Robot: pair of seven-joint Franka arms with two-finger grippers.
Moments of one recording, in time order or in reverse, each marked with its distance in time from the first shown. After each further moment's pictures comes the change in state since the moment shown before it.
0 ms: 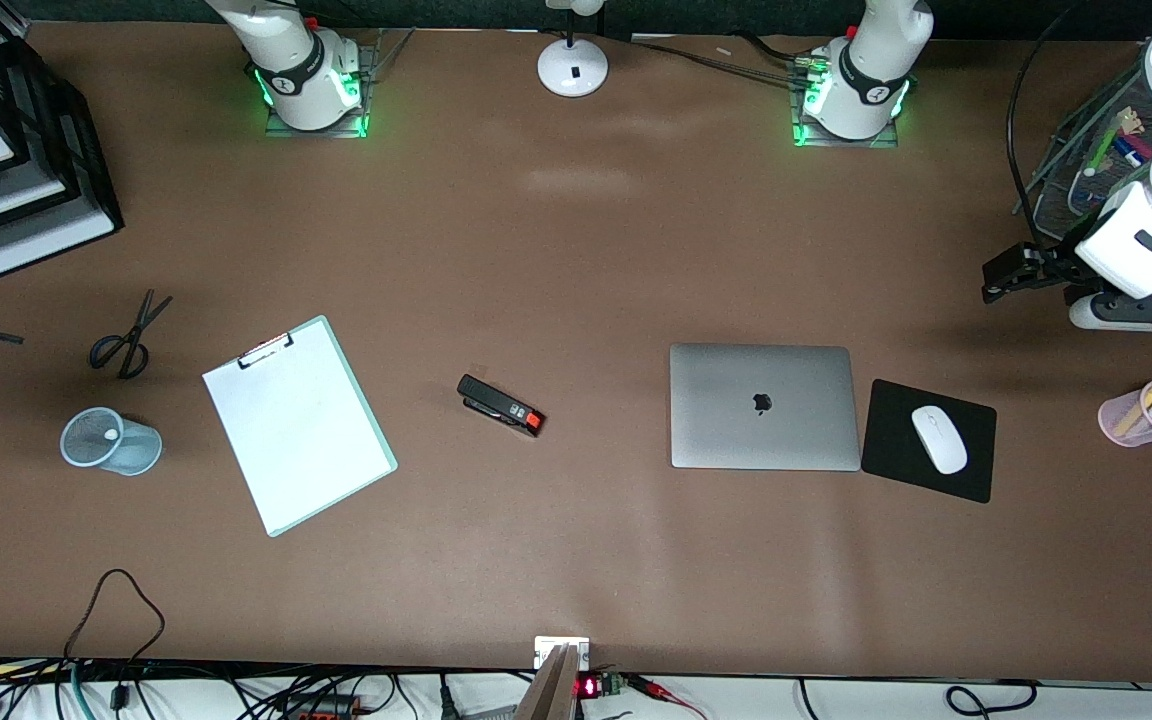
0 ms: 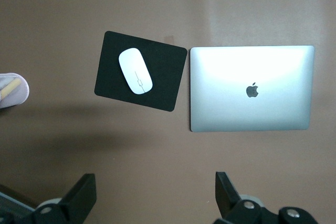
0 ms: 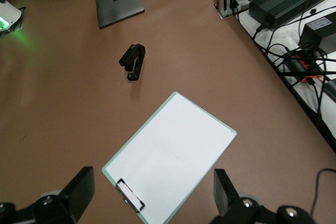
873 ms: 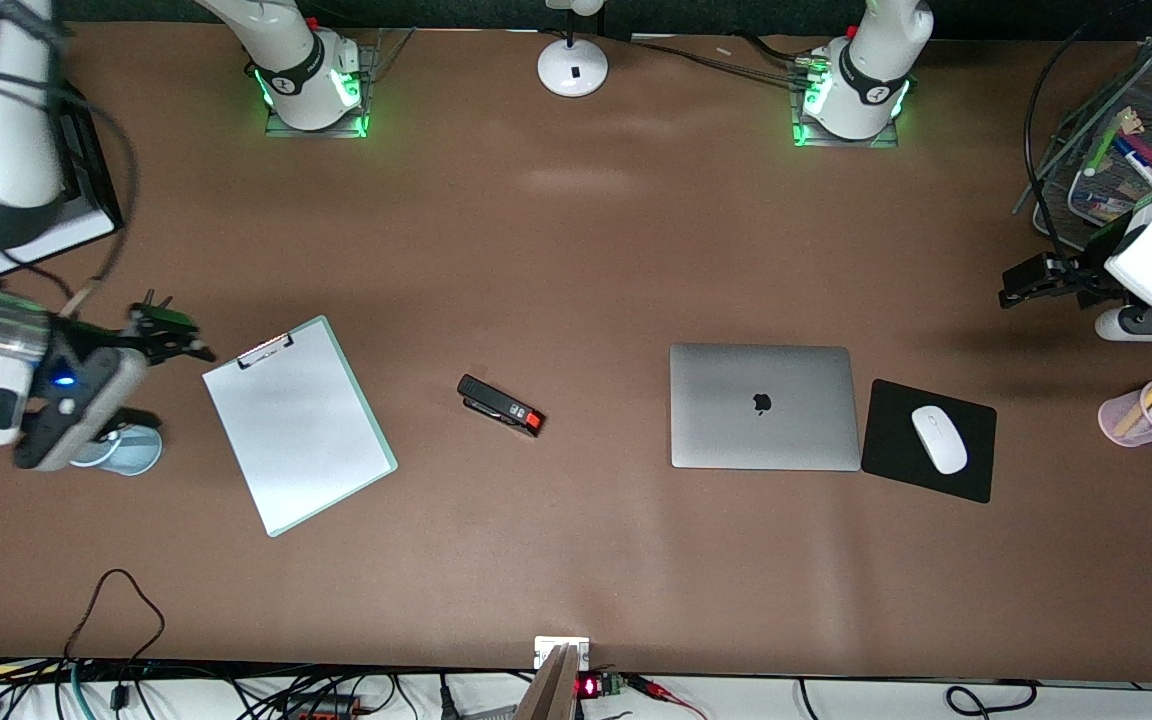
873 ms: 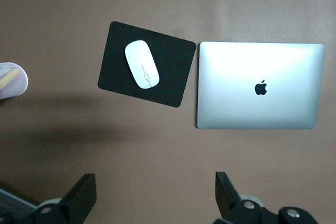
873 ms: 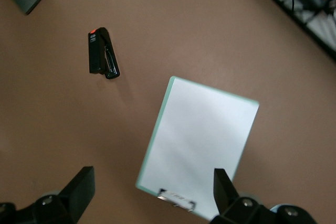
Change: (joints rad) left arm 0.050 0.022 0.004 0.000 -0.025 -0.007 0.040; right arm 0.431 -0.062 0.003 -0.035 -0.410 0.150 0.816
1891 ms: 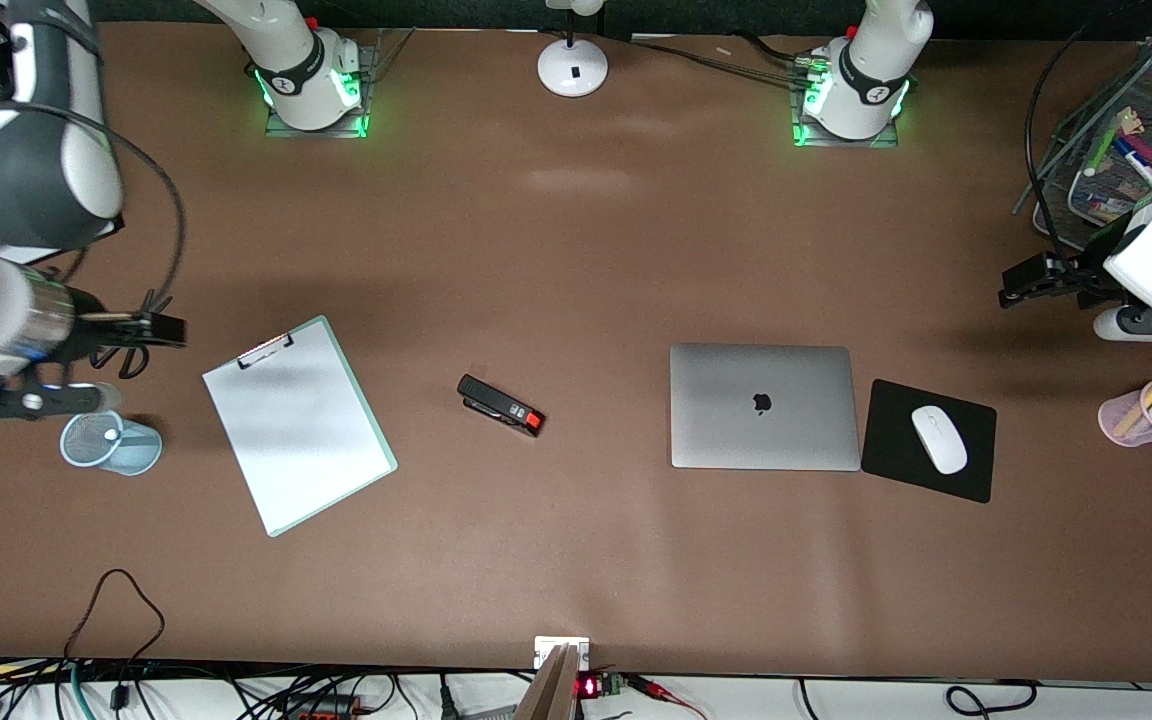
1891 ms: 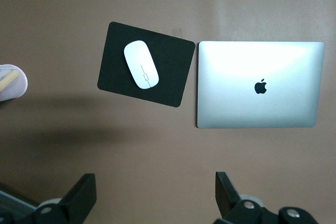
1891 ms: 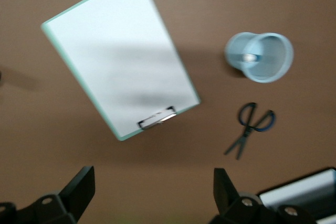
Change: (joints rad) left arm 0.000 0.000 0.000 0.000 0.000 0.000 0.006; right arm -0.043 -0.159 -0.015 -0.264 -0.321 -0.007 0.673
